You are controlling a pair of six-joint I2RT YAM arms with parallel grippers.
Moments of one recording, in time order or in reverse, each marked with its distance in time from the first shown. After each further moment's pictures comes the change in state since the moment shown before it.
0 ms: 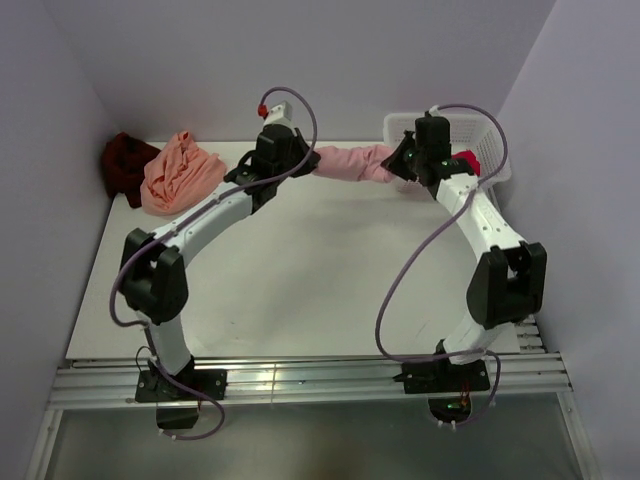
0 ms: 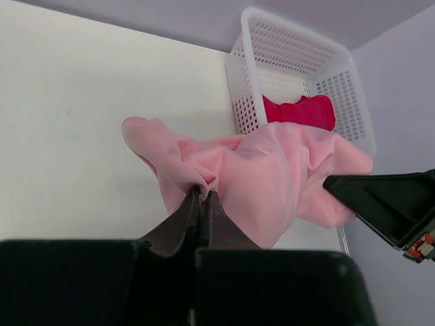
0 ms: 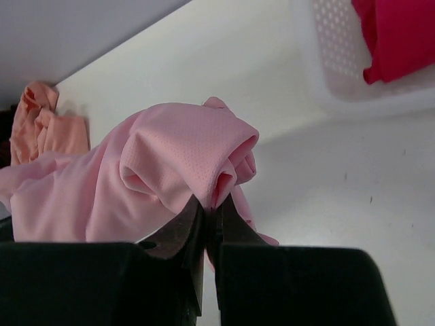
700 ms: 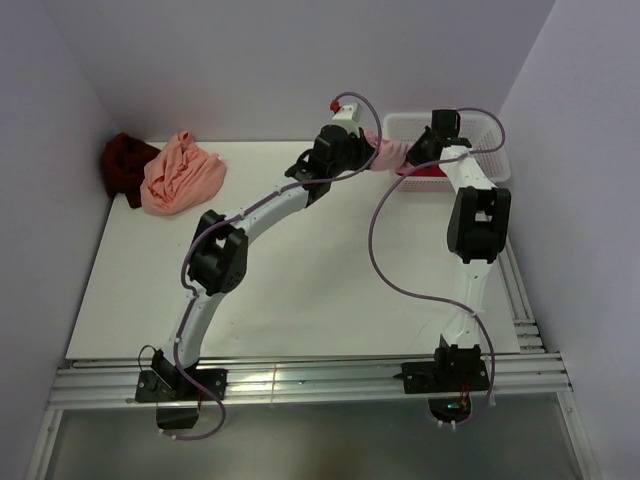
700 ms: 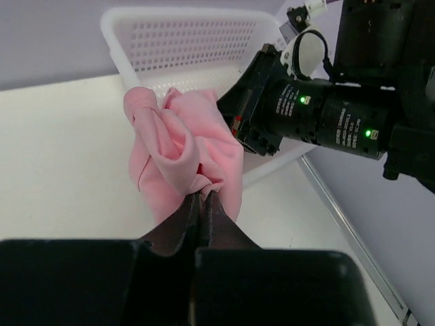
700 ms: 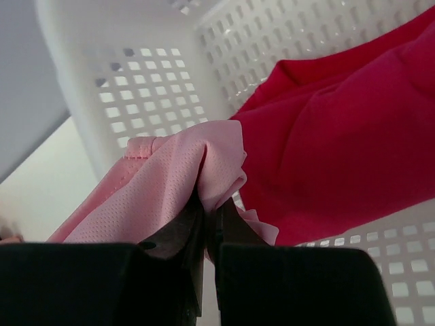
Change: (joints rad) left arm -0.121 0.504 0.546 0.130 0.115 0.211; right arm -0.217 0.653 0.539 -0.040 -0.036 0.016
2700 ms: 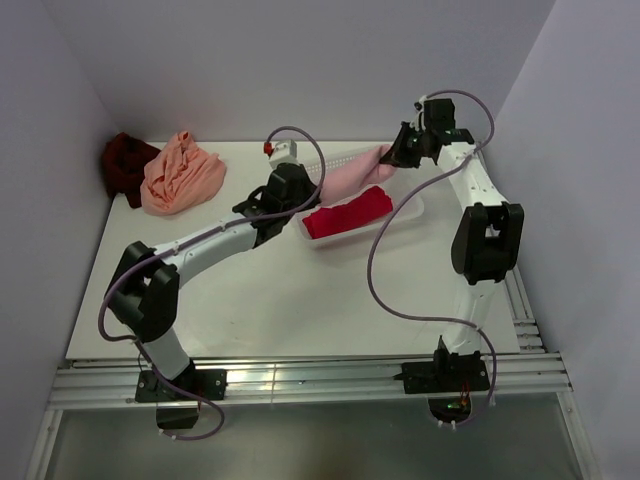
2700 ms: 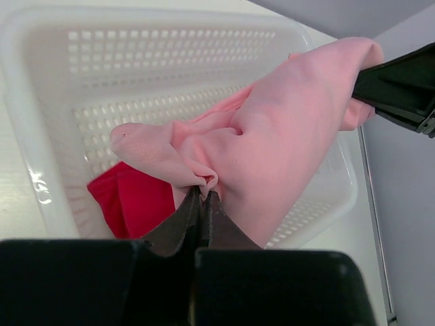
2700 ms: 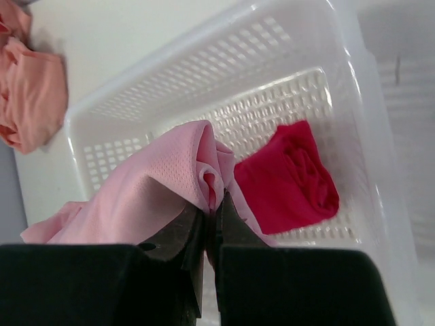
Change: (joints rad) left arm -0.011 -0.598 -0.821 -0.045 -0.311 -0.267; right arm 0.083 -0.286 -0.148 -0.198 -0.285 -0.249
